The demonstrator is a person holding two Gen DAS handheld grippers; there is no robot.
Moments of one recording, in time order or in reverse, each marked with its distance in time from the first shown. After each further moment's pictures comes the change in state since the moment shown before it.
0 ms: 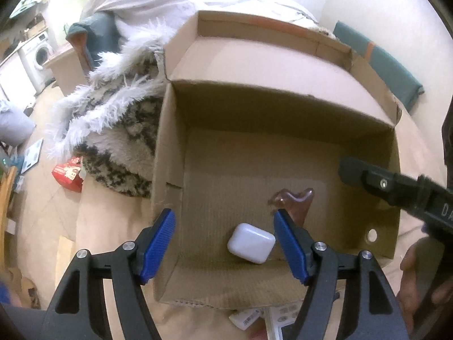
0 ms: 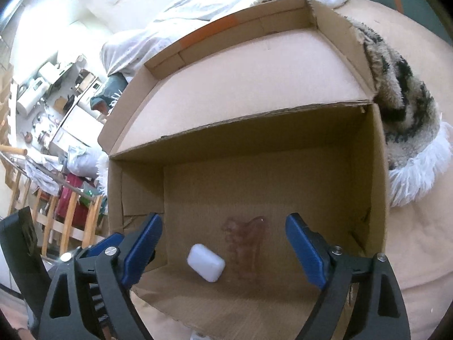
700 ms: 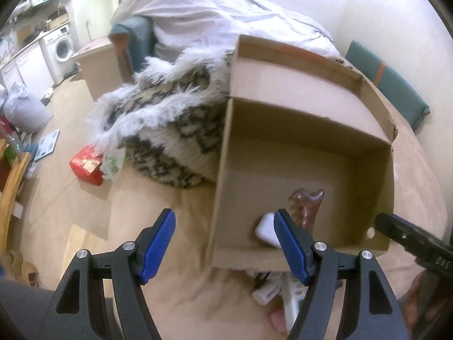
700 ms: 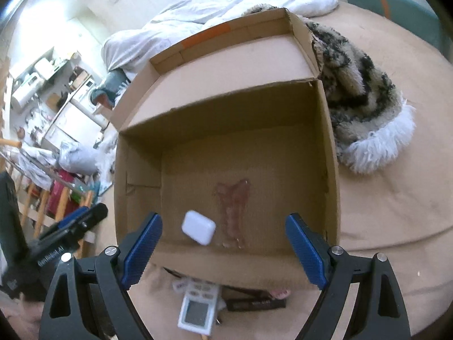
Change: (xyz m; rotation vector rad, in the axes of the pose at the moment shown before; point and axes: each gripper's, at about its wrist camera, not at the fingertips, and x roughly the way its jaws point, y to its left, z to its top) left arm -0.057 0.040 -0.023 -0.074 -0.047 0.050; right arm -0.050 0.008 -0.044 -0.035 -0.015 -0.072
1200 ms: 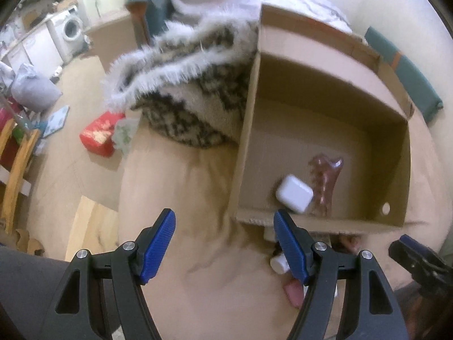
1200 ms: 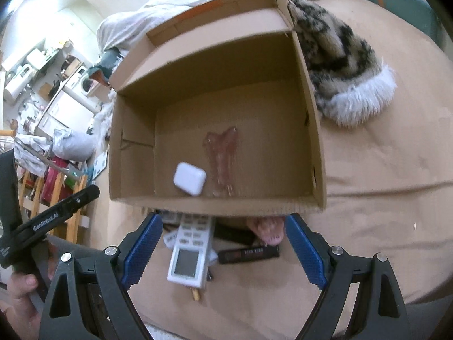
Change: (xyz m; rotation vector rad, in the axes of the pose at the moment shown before) left arm 0.011 0.014 -0.031 -0.044 0.142 0.035; right arm -0.011 -0.008 -0.056 0.024 0.107 -0.050
